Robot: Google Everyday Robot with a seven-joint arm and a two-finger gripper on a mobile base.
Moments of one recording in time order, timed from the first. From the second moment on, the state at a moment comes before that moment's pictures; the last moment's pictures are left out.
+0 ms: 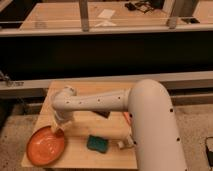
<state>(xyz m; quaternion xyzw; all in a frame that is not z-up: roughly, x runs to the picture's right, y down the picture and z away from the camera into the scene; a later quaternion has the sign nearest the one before) -0.241 0.200 0.830 -0.03 -0.37 -0.82 0.44</state>
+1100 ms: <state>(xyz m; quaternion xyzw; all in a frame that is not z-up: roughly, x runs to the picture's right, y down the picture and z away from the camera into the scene) -0.248 0.201 0.840 -0.03 -0.37 -0.83 0.43</state>
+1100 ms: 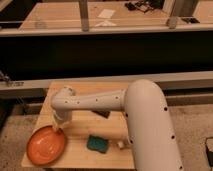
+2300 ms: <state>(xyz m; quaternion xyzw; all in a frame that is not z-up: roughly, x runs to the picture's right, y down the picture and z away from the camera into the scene) -0.238 0.159 0.806 -0.02 -0.36 -0.84 0.40</state>
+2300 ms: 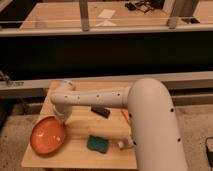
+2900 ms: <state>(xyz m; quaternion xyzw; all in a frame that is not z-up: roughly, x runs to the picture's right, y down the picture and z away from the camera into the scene) -0.230 0.148 0.793 -0.01 -0.37 -0.84 0.40</state>
